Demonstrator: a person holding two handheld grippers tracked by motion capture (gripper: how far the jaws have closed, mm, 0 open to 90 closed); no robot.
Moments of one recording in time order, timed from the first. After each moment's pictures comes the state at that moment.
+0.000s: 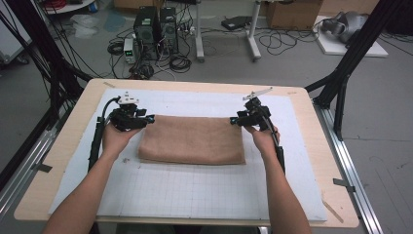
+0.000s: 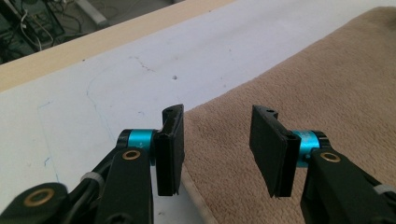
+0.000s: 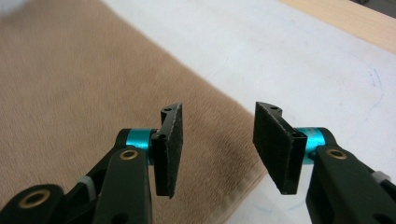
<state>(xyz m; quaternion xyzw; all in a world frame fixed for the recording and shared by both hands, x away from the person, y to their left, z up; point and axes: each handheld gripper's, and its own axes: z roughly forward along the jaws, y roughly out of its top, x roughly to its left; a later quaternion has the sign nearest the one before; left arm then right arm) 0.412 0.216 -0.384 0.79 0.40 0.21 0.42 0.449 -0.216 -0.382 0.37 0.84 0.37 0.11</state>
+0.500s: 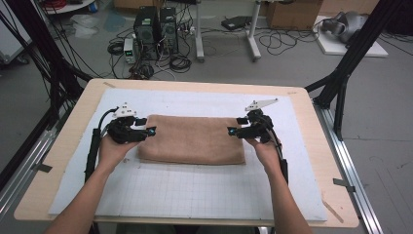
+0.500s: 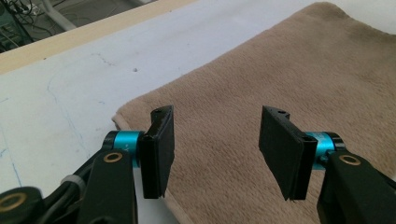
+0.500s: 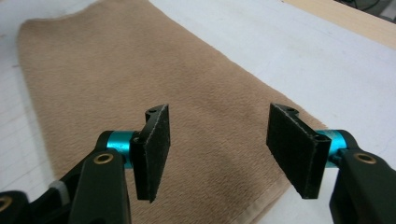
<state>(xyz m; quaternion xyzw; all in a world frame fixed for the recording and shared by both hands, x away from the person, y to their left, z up) 0.375 0.214 -0.387 0.80 0.36 0.19 0.45 0.405 -0.217 -0.378 0.33 0.84 0.42 0.11</state>
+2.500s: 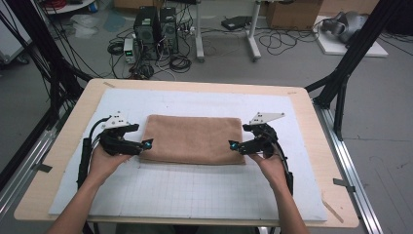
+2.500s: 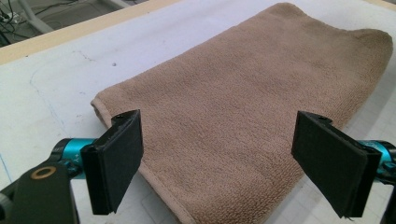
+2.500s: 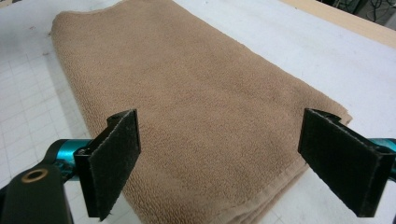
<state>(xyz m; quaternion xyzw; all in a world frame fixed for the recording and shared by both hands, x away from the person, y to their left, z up) 0.344 0.224 -0.383 0.80 0.34 0.17 0.47 0.364 -0.223 -0.382 0.32 0.83 0.44 0.13</state>
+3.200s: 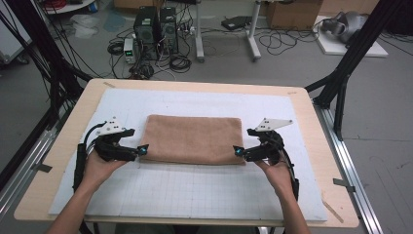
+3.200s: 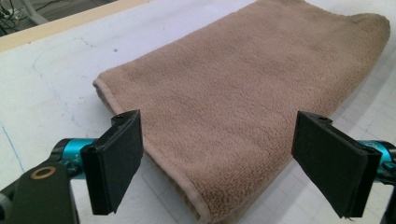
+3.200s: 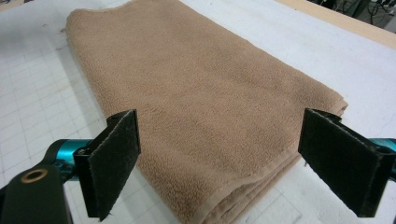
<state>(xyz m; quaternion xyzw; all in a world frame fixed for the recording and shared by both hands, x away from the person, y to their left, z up) 0.328 0.236 -0.390 0.80 0.34 0.17 0.46 0.342 -0.236 -0.382 0.31 0.83 0.45 0.13</state>
